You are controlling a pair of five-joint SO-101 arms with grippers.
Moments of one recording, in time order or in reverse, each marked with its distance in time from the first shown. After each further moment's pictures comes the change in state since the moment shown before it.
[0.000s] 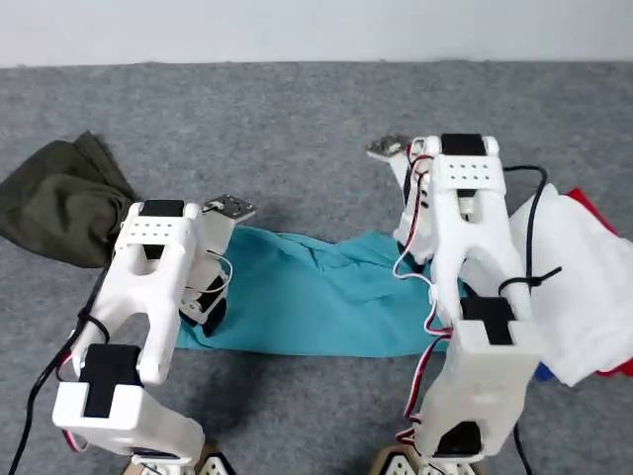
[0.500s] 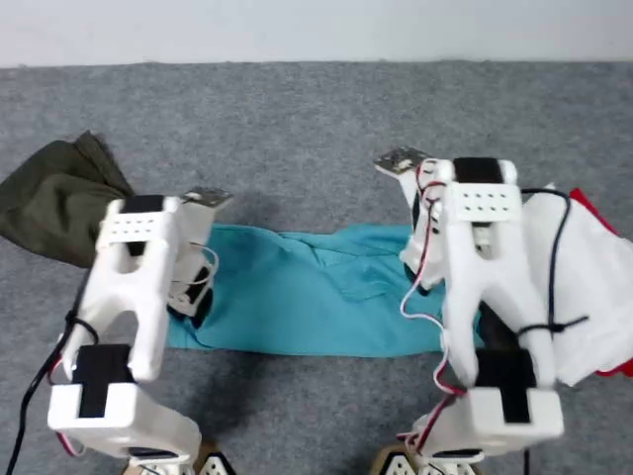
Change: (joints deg) left arm -5.9 0.0 -2.1 1.1 3.3; right arm 1.8 -20.2 18.2 -0.2 -2.6
